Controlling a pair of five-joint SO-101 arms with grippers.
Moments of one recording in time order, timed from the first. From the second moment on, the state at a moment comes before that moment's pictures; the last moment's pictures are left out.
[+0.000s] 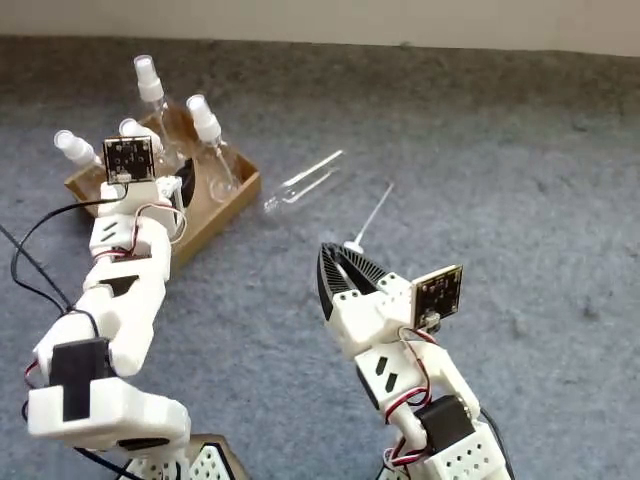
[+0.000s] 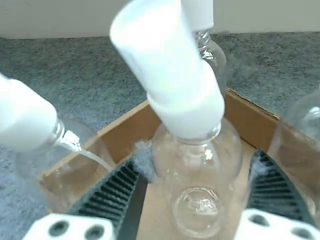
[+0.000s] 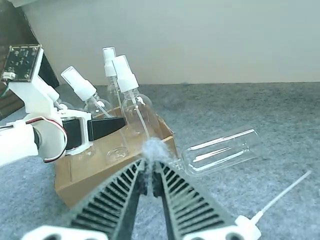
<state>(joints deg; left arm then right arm) -16.3 -0.6 54.5 -24.1 -0.7 -31.0 -104.6 95.6 22.7 -12.4</state>
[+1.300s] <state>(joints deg) -8.9 -44.9 37.1 51.5 -0.7 -14.0 -104.6 95.6 25.7 -12.4</state>
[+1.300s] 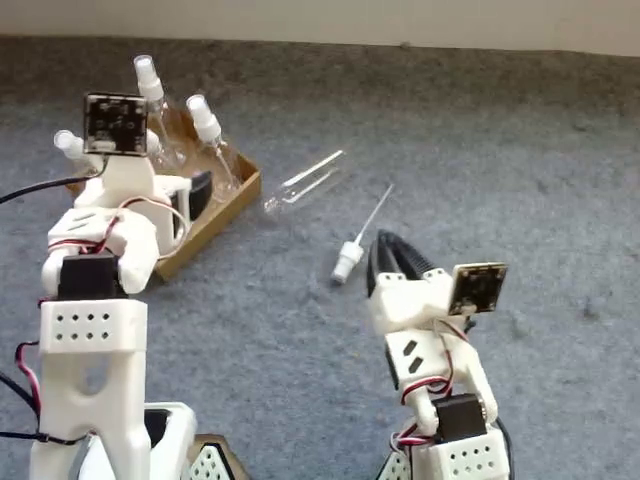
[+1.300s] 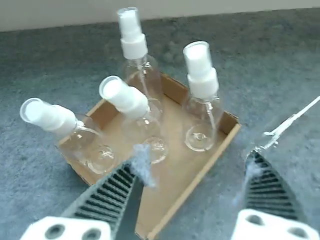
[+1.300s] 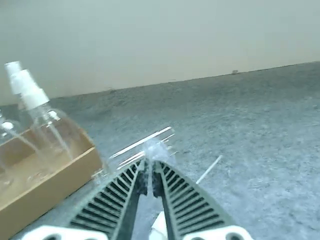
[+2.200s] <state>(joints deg) 10.5 7.9 -20.4 84.4 -7.5 -7.6 -104.6 95.6 25.5 -12.6</state>
